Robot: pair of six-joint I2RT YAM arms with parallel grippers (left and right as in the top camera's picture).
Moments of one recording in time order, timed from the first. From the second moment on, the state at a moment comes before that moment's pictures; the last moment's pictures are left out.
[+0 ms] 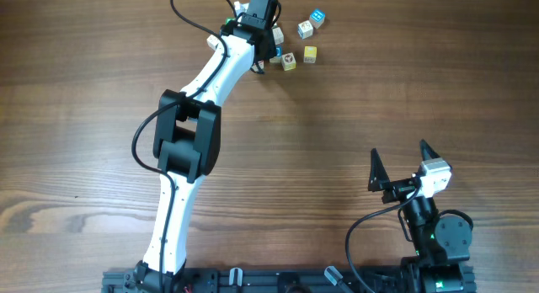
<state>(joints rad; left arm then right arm) -0.38 2.49 2.11 -0.68 -0.19 -0.52 0.07 0.02 0.01 0.00 -0.12 0.04</state>
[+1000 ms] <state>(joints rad) -0.38 2.49 2.11 -0.69 -0.19 -0.39 0.07 0.02 0.01 0.00 -0.12 0.04</state>
